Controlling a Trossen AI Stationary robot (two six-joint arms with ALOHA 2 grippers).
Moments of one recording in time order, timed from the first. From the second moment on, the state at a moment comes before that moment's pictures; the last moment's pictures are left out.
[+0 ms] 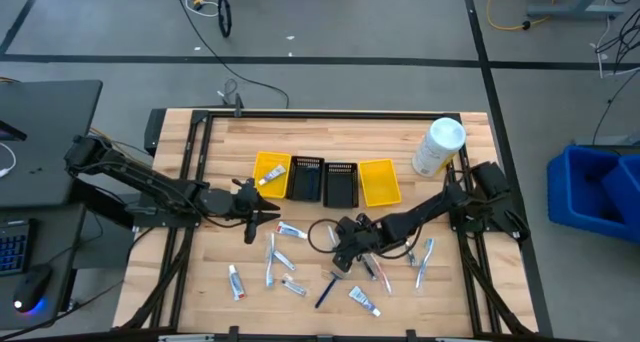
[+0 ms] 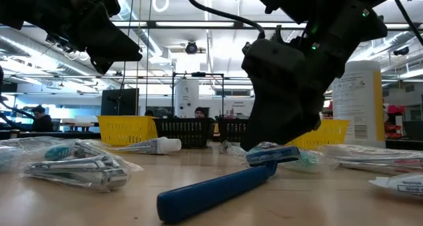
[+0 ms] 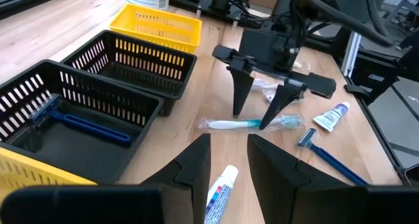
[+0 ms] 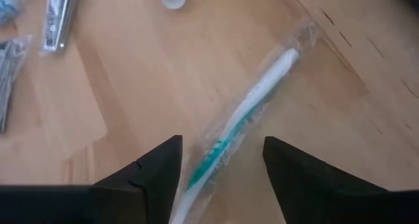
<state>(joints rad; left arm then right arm) -0.30 0.97 0.36 0.25 -0.35 -0.40 0.35 1.90 0.99 -0.08 0.27 0.85</state>
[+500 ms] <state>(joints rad) -0.30 0.97 0.36 0.25 -0.35 -0.40 0.35 1.91 0.99 -0.08 0.28 0.82</state>
